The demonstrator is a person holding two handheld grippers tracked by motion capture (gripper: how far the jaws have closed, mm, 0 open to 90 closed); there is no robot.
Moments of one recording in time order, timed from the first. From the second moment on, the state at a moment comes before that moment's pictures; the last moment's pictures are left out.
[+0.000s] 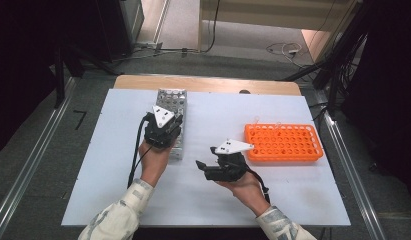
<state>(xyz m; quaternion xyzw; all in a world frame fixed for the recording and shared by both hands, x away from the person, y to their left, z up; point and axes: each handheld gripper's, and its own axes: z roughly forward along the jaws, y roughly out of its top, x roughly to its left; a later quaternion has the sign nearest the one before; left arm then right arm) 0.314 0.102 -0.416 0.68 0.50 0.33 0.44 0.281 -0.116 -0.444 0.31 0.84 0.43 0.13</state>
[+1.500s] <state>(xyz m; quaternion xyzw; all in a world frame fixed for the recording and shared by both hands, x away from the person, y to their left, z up) 0.273 0.128 -0.425 0.64 0.54 0.28 0.47 0.285 -0.142 -0.441 0.33 0.83 0.43 0.15</state>
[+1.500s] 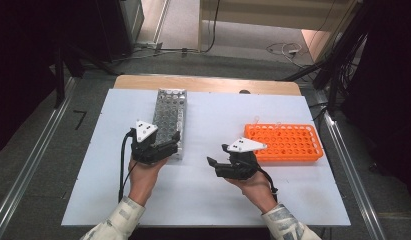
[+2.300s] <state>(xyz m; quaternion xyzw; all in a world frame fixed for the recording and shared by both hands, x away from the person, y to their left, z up) 0.264 0.139 -0.433 0.64 0.55 0.29 0.46 0.295 -0.189 -0.435 0.38 0.80 0.43 0.18</state>
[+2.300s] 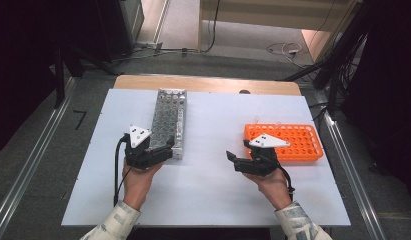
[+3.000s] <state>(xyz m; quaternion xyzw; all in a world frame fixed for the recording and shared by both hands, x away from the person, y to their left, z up) 0.263 0.138 -0.434 0.64 0.55 0.29 0.46 0.303 -0.239 -0.431 0.43 0.77 0.42 0.22</state>
